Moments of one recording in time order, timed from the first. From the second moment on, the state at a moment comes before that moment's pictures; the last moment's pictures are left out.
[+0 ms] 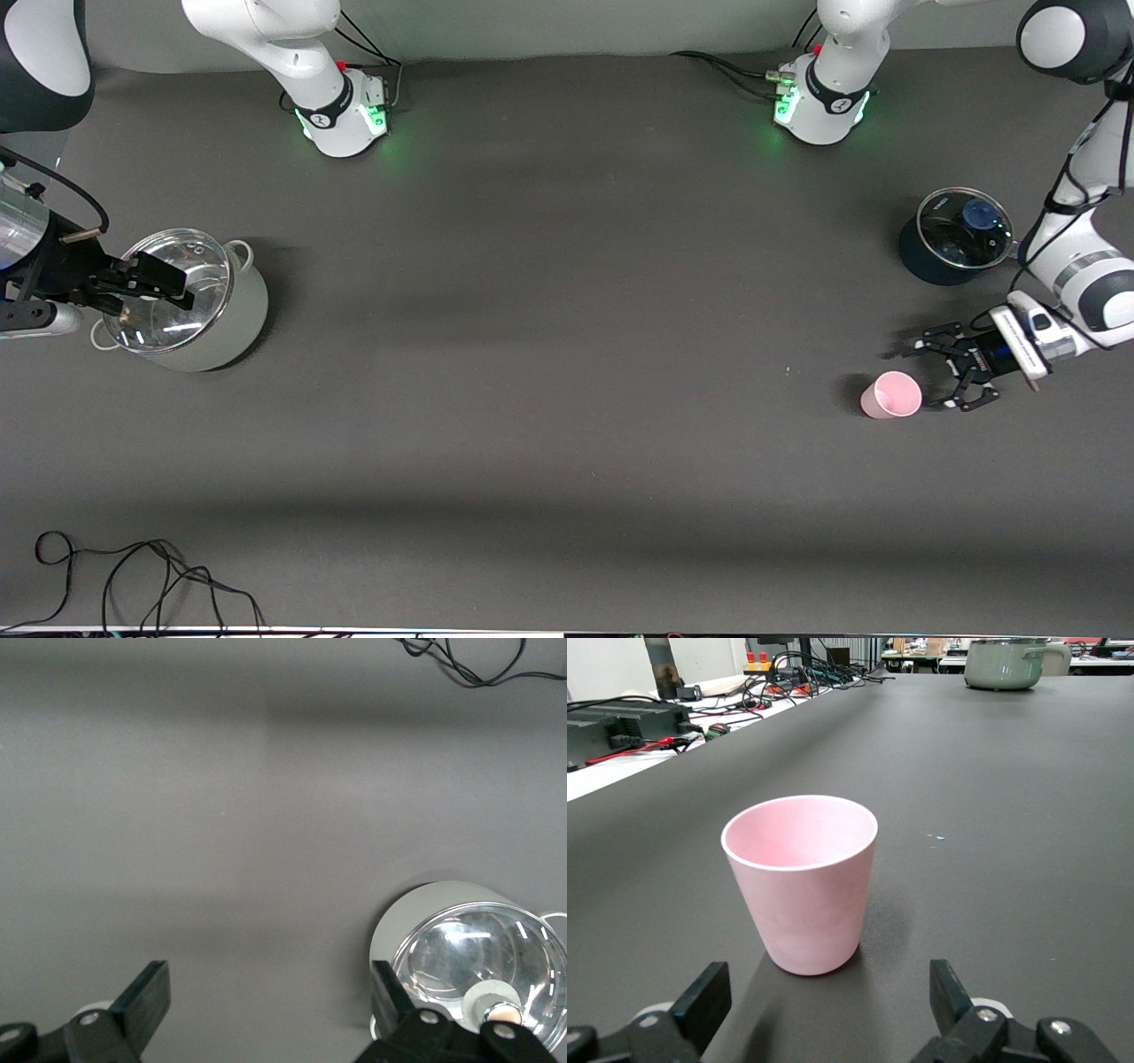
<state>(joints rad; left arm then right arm) 0.51 0.81 -0.02 -1.77 -1.18 1.84 2.60 0.01 0.07 0.00 -1.59 0.04 1.69 -0.01</state>
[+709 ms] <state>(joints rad) 0.46 0.84 -0.03 -1.79 -1.26 1.88 2.62 0.01 0.07 0.00 -1.59 0.04 1.69 -0.01</state>
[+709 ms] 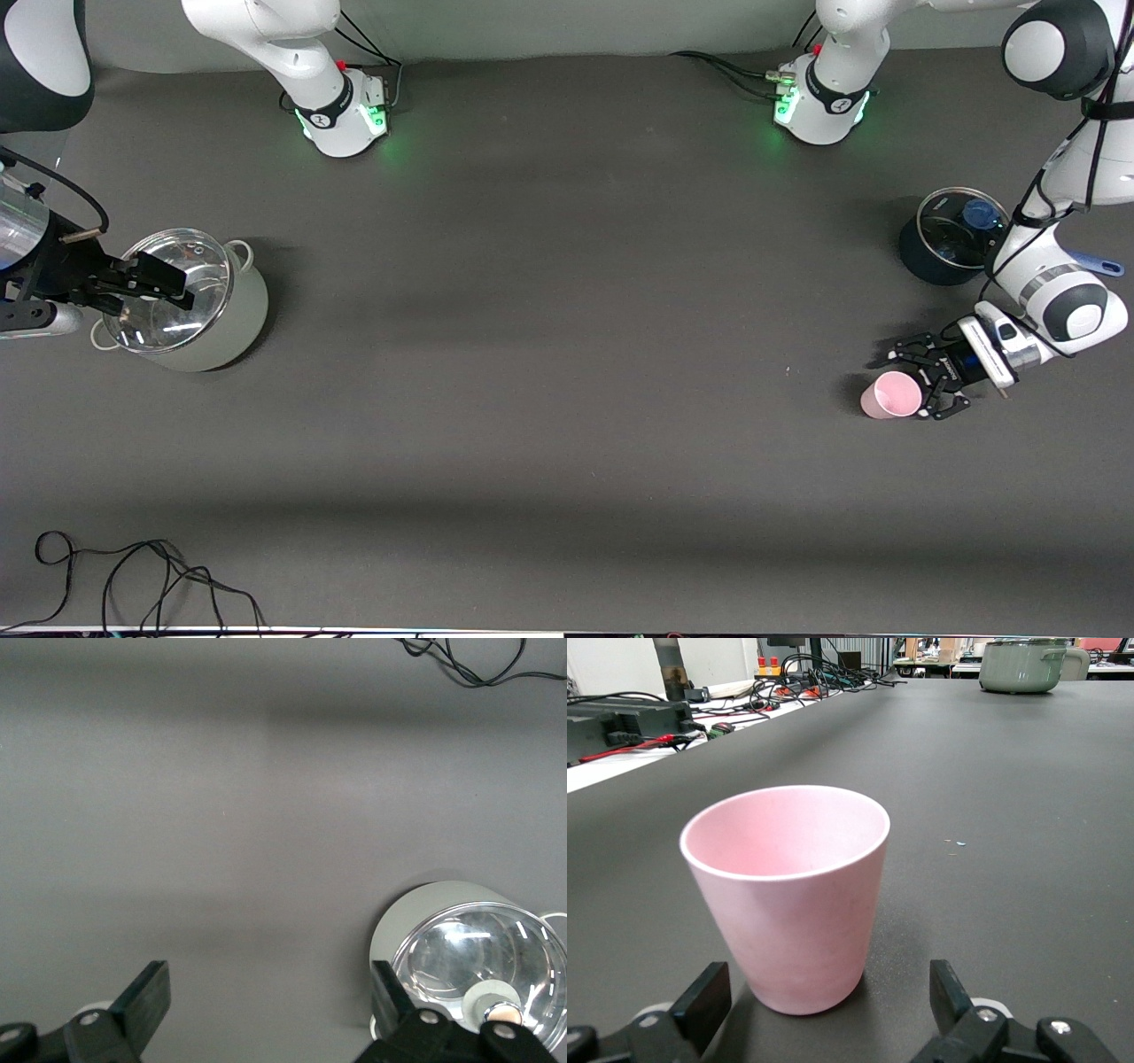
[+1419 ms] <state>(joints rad) 0.43 0.85 -0.03 -1.80 -1.33 1.89 2.62 0.01 0.07 0.00 -1.59 0.04 1.69 -0.01</state>
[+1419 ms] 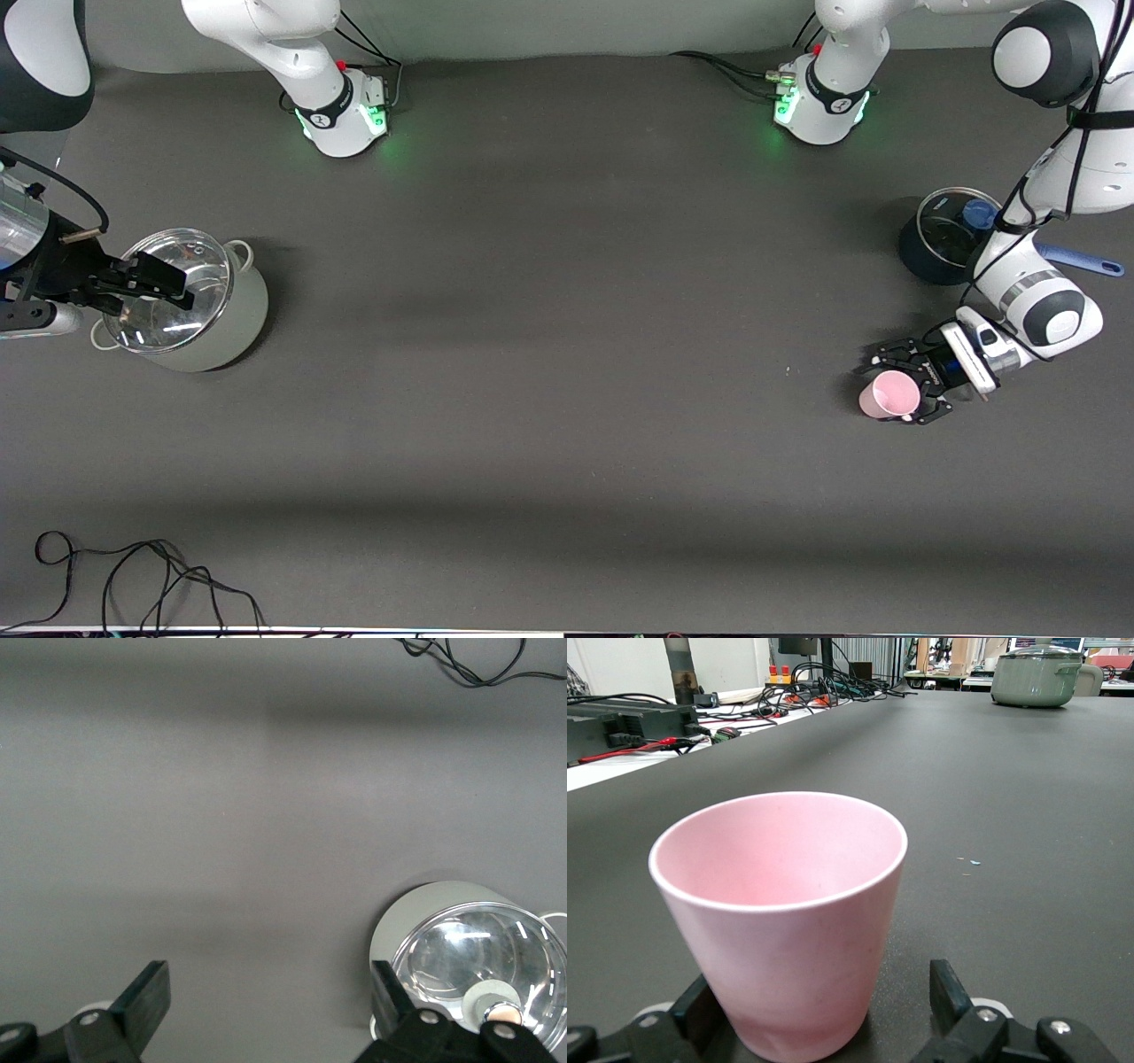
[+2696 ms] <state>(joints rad) 0.33 0.72 -0.10 -1.79 -1.40 1.98 2.33 0.01 0.07 0.00 -1.59 0.04 1.69 -0.01</state>
